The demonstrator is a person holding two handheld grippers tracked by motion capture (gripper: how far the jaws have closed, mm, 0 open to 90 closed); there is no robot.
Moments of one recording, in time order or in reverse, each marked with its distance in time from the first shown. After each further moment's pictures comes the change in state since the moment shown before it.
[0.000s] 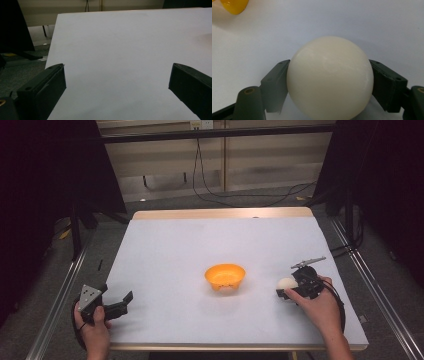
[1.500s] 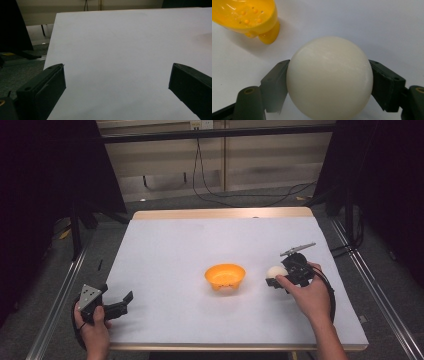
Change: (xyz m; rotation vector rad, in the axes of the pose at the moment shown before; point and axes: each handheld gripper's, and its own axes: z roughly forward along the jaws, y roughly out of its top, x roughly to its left) left arm 0.001 0.000 0.001 0.003 -0.011 -0.002; right arm 0.024 0.045 -0.011 -0.036 0.037 -0.071
